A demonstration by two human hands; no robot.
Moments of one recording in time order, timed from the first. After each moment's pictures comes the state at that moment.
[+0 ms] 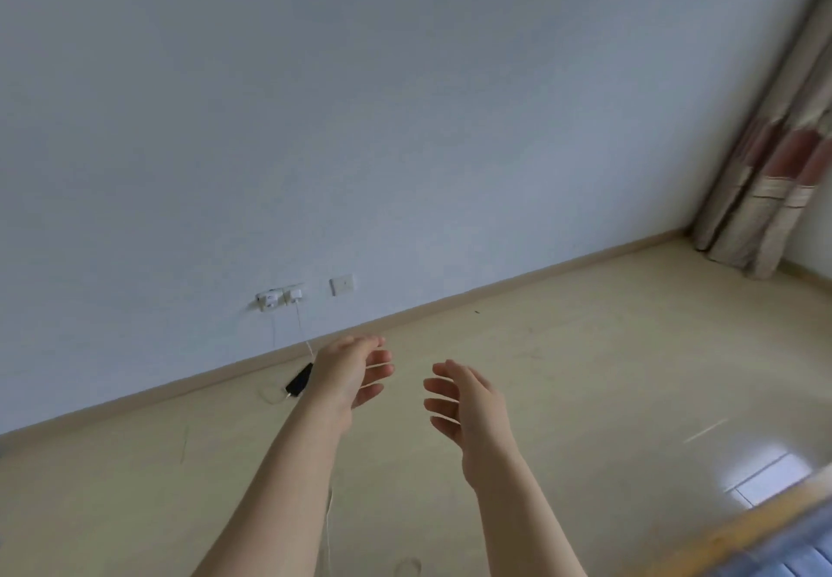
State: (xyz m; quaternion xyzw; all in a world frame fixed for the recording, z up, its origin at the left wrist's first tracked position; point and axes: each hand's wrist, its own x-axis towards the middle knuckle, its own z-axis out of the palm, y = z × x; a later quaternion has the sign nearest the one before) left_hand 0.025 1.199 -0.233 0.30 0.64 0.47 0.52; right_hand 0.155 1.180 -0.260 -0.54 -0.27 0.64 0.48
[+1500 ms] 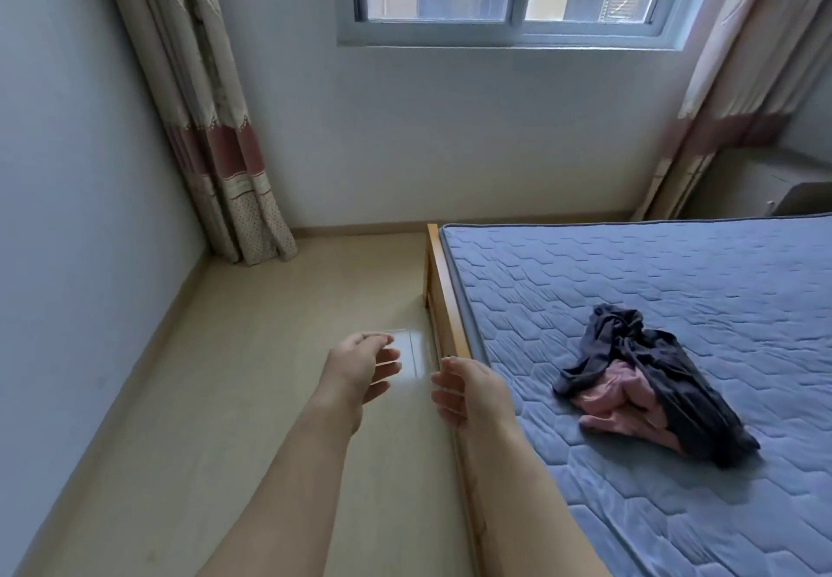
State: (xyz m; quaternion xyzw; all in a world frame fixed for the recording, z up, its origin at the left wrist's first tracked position) left_hand 0.644 1.554 -0.259 0.63 0.31 0.02 0.72; right_hand 0.666 1.424 -0.281 -0.62 0.15 0.22 0.74
